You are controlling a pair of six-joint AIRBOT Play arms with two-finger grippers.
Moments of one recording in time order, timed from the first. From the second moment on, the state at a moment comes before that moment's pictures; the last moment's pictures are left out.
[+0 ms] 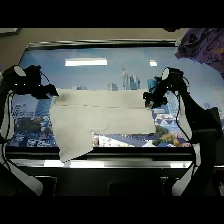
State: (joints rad) left arm 0.18 -1.97 1.91 1.31 -1.39 -1.47; right arm 0.06 -2.00 1.86 -1.36 1.54 1.77
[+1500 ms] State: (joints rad) left arm 0.54 -1.11 0.43 0.85 -1.21 -1.23; right arm -0.35 -1.38 1.09 -0.99 1.38 1.39
